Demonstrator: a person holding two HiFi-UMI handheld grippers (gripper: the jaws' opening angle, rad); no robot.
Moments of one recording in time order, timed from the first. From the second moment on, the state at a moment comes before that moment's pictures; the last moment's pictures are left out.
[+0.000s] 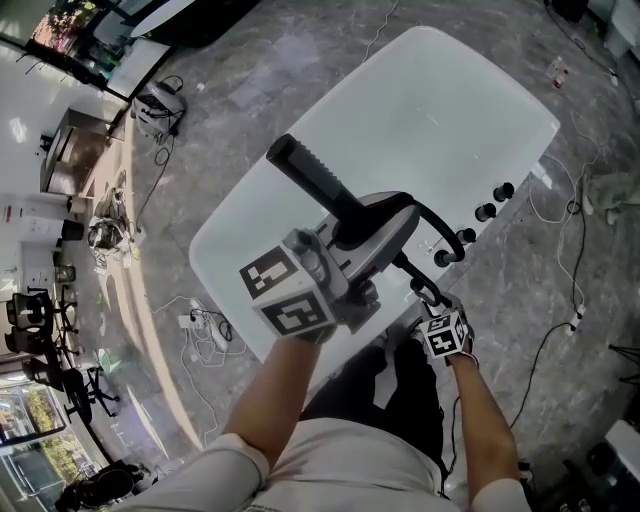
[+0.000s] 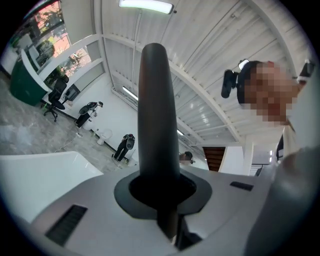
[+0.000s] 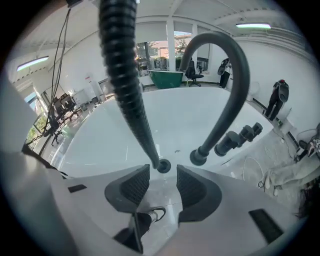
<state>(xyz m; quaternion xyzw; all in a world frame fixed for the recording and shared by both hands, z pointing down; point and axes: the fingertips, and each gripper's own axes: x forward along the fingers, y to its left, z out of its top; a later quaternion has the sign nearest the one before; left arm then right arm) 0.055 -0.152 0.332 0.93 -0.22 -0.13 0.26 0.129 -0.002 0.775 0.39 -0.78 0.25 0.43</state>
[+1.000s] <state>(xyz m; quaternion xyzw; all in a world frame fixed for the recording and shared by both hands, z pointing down) 0.091 -0.114 0.349 0.96 -0.25 -0.05 0.14 0.114 -0.027 0.766 0.38 -0.79 0.21 0.43</state>
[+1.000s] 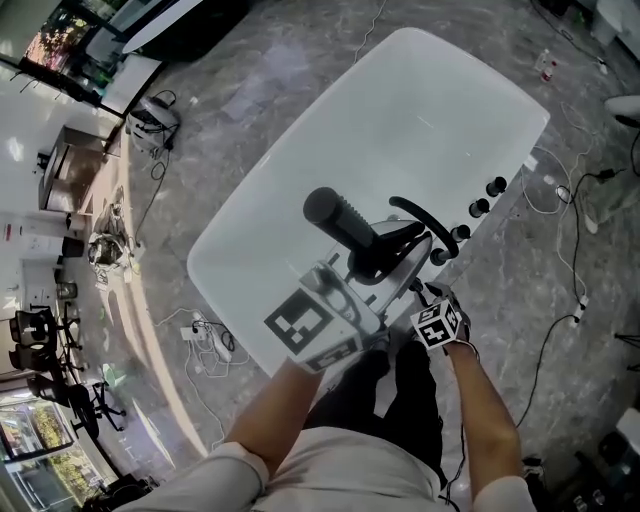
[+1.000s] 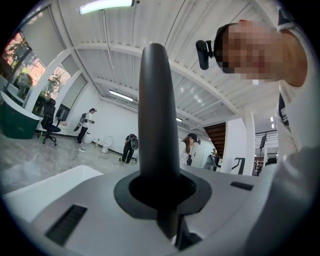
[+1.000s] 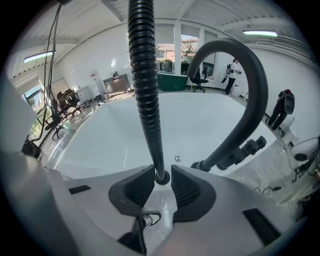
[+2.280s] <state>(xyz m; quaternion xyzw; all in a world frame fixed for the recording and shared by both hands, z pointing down) 0.113 -0.105 0.585 0.90 -0.42 0.07 0.13 0.181 0.040 0.671 0.48 -0.80 0.31 0.18</state>
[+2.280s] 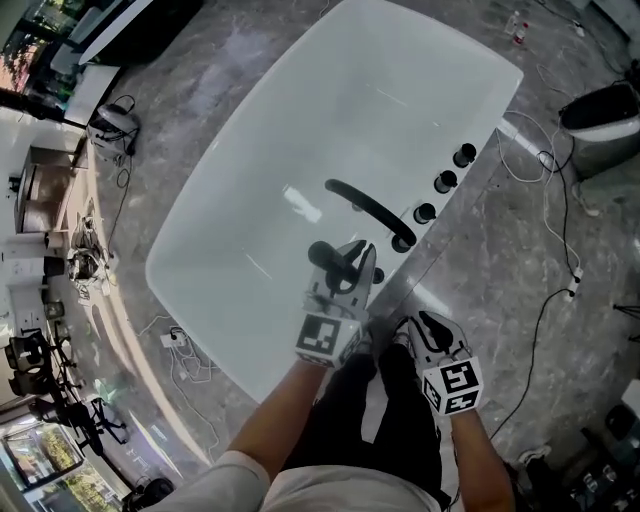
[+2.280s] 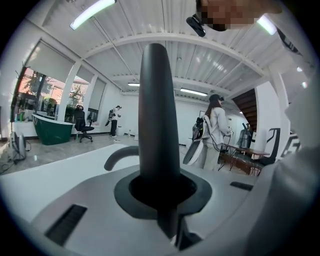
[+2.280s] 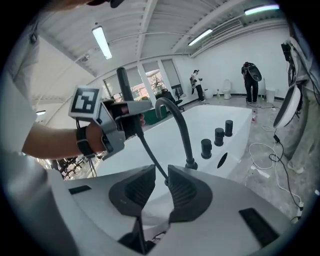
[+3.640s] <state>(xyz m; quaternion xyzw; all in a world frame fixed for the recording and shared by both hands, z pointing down) 0.157 -0.071 0.799 0.90 -0.41 0.10 0.04 0.207 0.017 0.772 0.46 -0.82 0.27 0.18</state>
